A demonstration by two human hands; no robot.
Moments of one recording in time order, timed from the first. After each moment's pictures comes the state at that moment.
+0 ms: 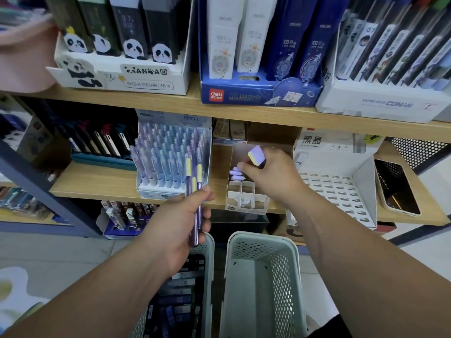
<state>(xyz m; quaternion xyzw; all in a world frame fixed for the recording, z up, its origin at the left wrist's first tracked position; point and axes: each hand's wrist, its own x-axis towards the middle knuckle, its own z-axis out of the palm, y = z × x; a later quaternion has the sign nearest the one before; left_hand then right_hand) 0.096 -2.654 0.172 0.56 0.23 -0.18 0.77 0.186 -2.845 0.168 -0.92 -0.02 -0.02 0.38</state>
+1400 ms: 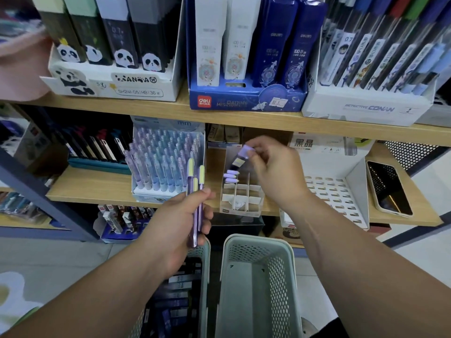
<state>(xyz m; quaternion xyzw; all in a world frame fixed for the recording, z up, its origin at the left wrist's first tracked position) 0.093 -2.663 0.178 0.58 0.19 -0.18 0.77 0.179 -2.856 0.179 -0.92 -0.08 -0.18 0.35</state>
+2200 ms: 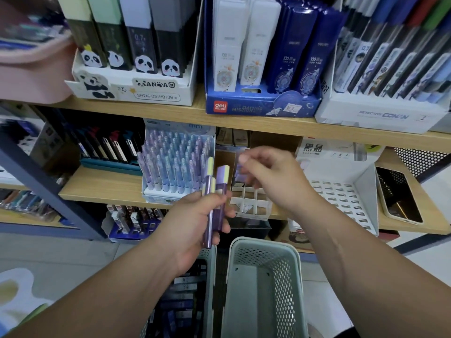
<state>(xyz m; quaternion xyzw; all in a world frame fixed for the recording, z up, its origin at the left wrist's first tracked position) 0.096 -2.665 0.187 0.57 0.16 -0.19 0.78 0.159 -2.835 0.202 -0.83 -0.04 0.01 0.55</state>
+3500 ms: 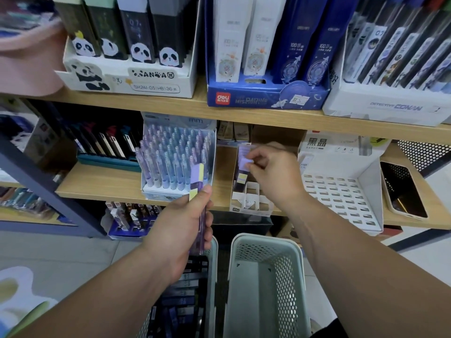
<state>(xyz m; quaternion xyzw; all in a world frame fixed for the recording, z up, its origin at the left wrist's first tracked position) 0.088 -2.652 0.177 0.60 0.20 -0.16 0.76 0.195 -2.840 0.153 -0.92 -0.08 -0.15 0.35</state>
